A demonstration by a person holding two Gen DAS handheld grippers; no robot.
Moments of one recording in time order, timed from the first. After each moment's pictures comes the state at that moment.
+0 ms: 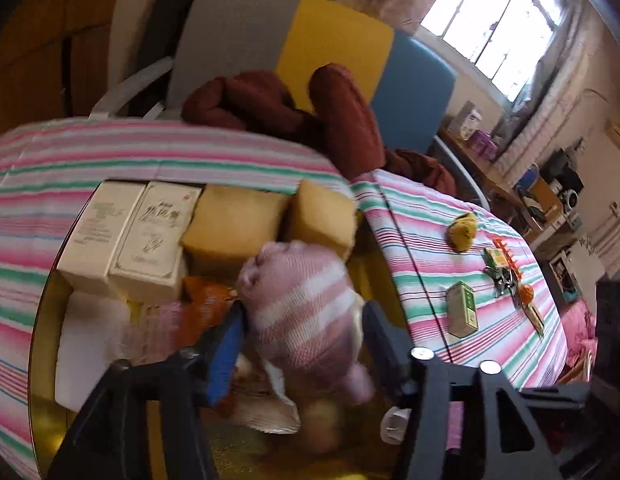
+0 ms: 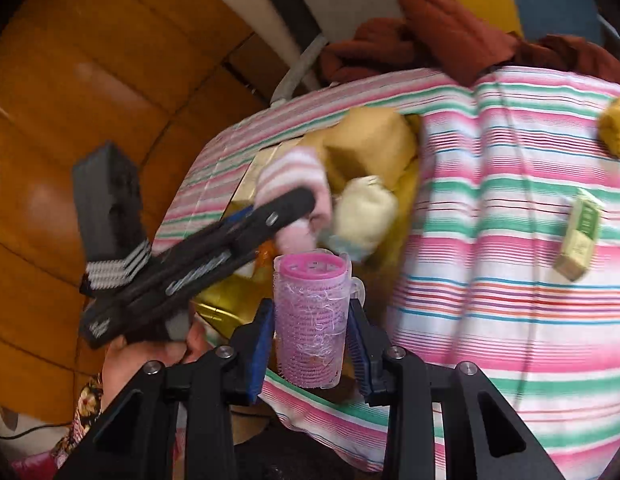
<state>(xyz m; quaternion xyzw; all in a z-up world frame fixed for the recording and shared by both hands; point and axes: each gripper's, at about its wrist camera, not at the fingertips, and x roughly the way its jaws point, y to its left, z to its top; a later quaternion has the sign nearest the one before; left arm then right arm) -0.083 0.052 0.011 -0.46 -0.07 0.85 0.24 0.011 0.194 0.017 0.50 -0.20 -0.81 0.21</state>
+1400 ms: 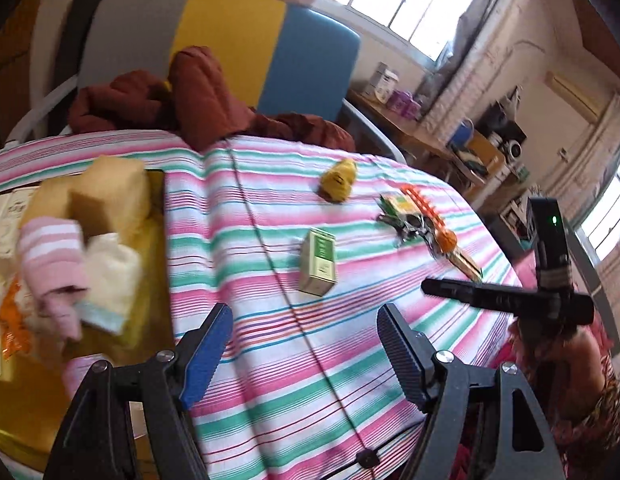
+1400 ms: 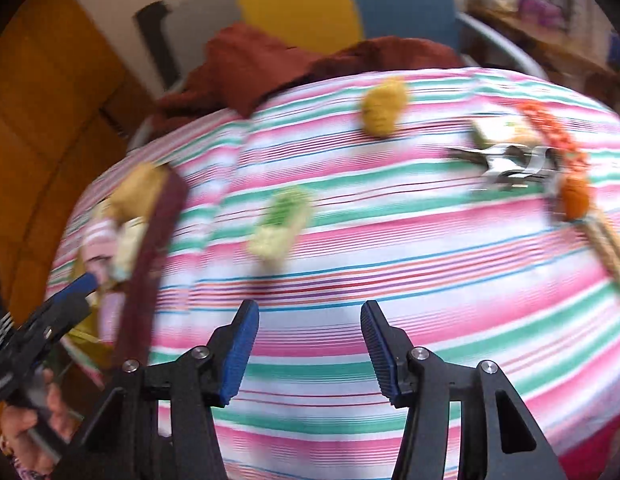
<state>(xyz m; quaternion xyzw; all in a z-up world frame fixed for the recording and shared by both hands) 0.016 0.192 0.025 -0.44 -0.02 0.82 0.37 0.075 0.420 0.000 0.49 -0.19 -0.85 -0.06</state>
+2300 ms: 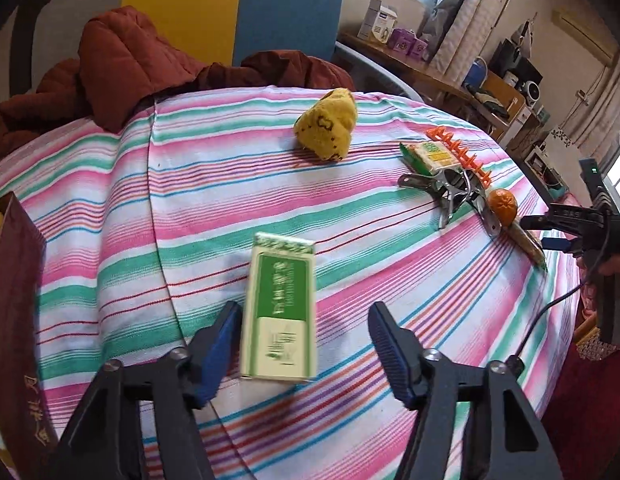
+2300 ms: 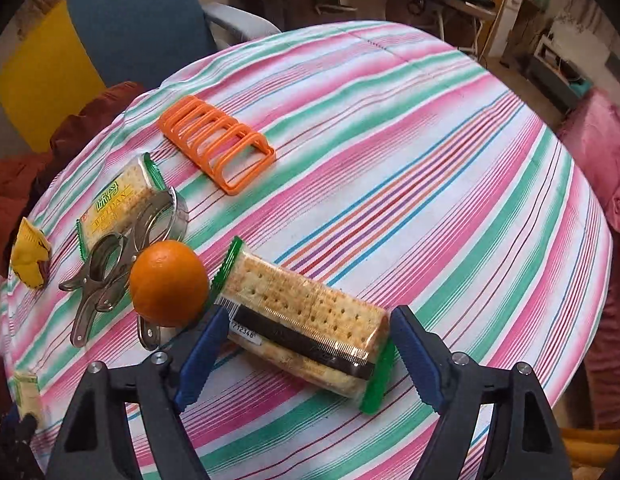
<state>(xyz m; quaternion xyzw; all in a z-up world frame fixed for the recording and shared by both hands) -0.034 0.323 -0.057 -0.48 0.07 0.80 0.35 0.103 0.692 -0.047 0.50 -0.28 -0.76 -0.30</state>
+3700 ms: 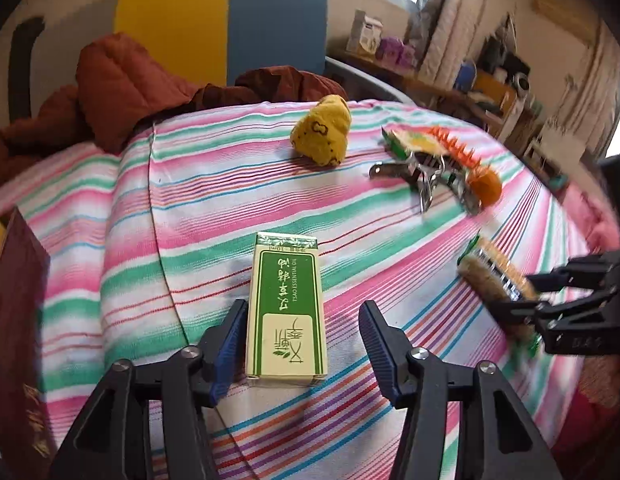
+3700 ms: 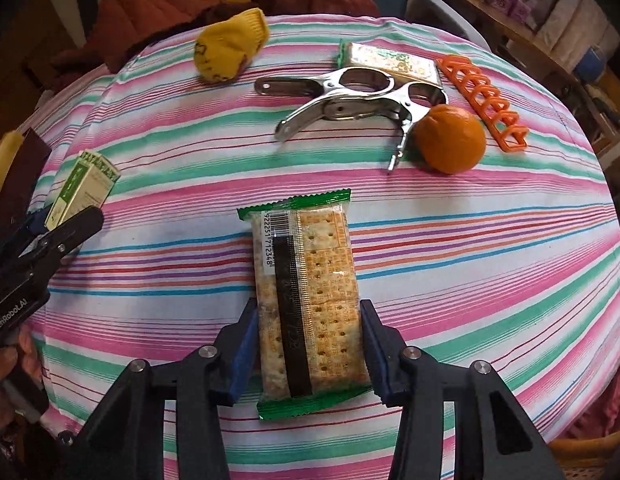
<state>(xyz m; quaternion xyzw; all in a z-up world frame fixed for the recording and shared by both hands) -0.016 0.326 -0.059 -0.42 0.11 0.82 0.36 0.073 0.478 -0.061 0.59 -0.09 -0.80 -0.13</state>
